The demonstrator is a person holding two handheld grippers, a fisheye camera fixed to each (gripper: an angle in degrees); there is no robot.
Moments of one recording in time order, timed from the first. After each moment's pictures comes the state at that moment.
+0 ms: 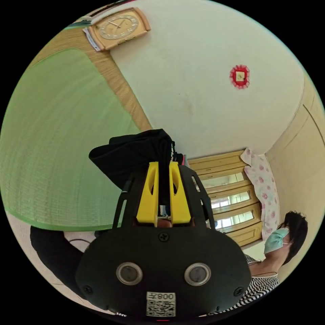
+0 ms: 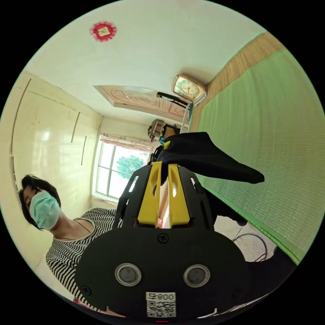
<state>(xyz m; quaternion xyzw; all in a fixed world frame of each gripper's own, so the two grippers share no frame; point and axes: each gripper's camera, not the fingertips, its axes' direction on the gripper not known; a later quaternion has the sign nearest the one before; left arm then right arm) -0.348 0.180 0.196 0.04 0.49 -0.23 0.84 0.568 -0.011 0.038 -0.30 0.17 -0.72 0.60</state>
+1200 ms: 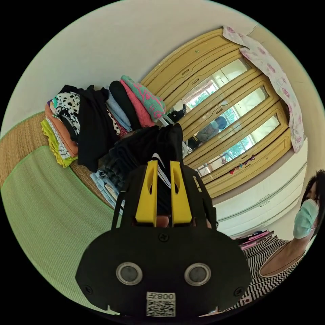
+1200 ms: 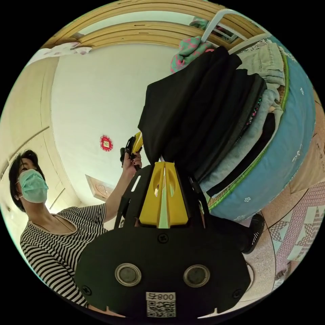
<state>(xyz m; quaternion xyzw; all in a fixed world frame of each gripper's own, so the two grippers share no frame) 0.371 -0.085 0.092 -0.07 0.49 0.23 0.84 0.590 0.034 -0.538 0.12 -0.07 -0.71 0.69</state>
